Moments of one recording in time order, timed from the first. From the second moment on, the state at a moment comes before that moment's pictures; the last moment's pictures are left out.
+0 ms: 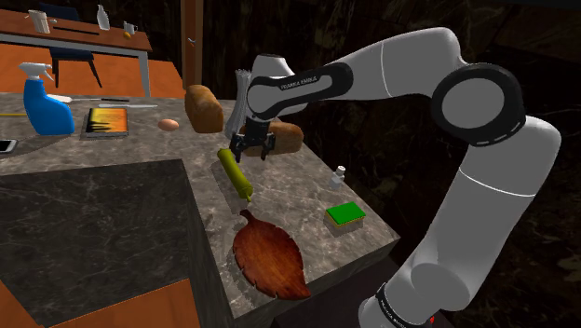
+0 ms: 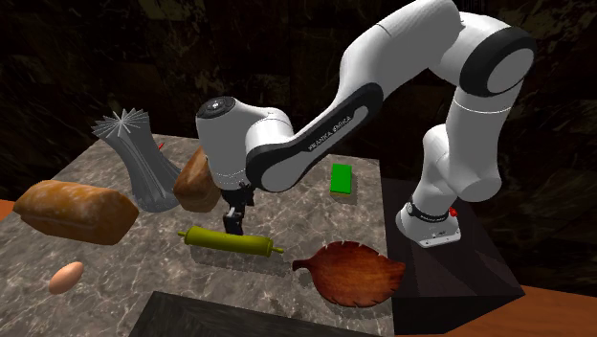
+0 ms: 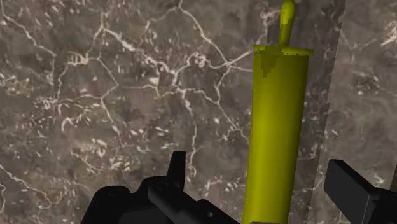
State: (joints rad) arm 0.06 0.18 0.13 -1.95 0.00 2.14 0.37
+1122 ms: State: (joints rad) arm 0.08 0.44 0.13 -1.78 -0.01 2.26 0.40
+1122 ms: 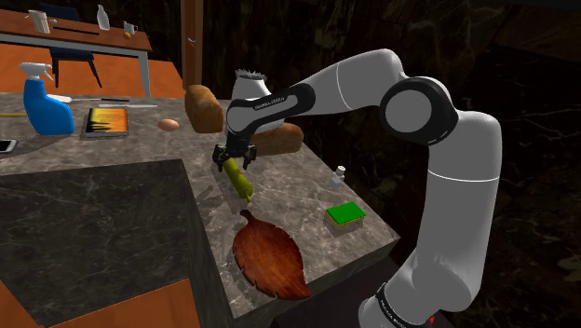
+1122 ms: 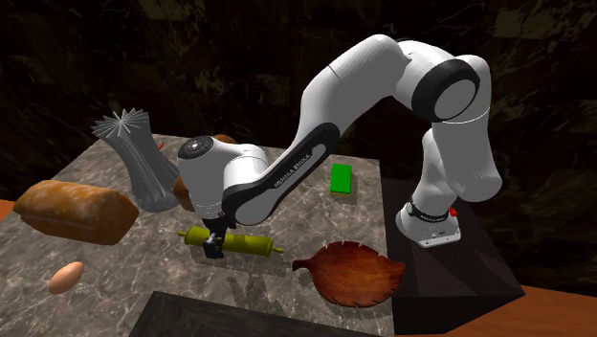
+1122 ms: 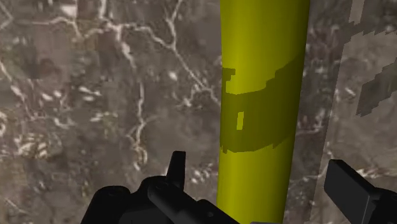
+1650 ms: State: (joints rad) arm 0.08 0.44 0.13 -1.78 -0.01 2.26 0.40
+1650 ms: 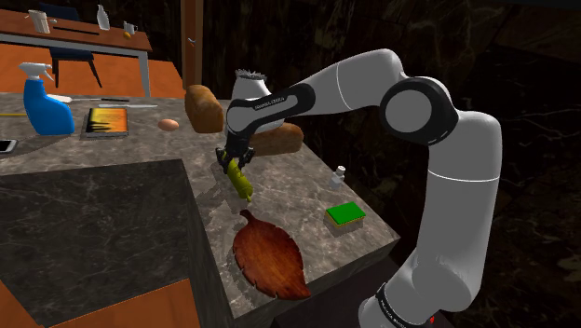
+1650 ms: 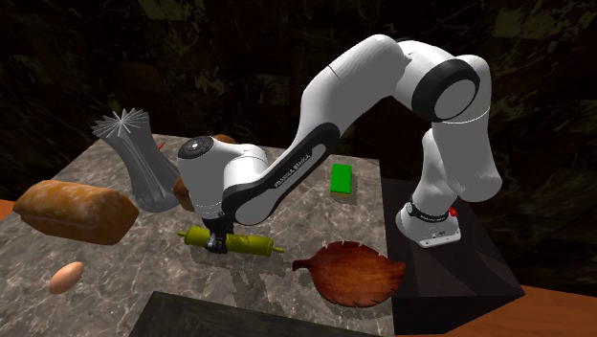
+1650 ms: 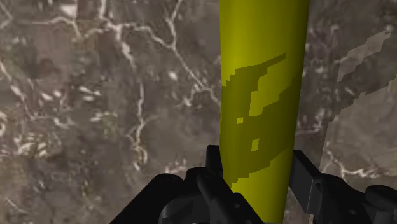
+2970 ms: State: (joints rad) arm 0.08 0.36 0.13 -1.71 0.00 2.11 0.40
